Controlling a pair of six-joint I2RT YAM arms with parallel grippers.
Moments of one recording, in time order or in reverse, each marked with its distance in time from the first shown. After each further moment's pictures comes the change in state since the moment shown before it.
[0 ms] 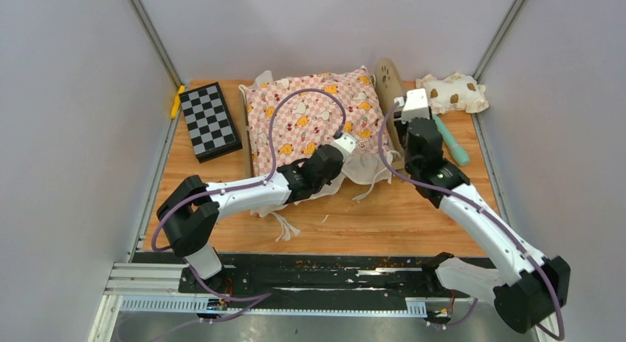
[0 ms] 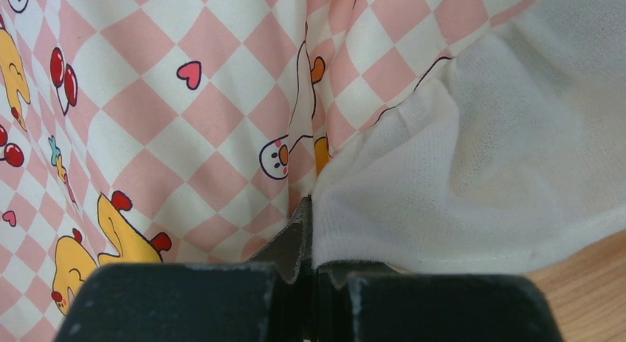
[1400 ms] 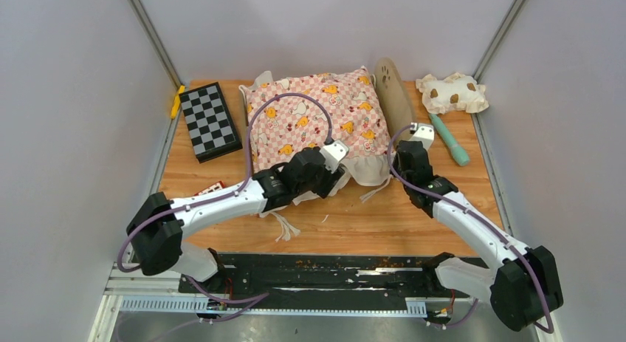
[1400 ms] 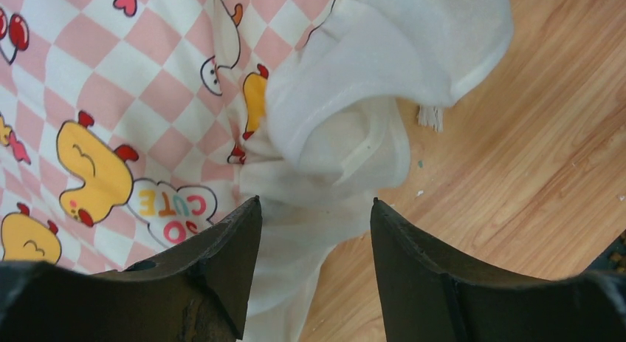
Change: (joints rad) left arm 0.000 -0.198 -0.095 -0.070 0.290 -0.019; right arm -0.051 -0.047 -0.262 -0.093 -0.196 0.669
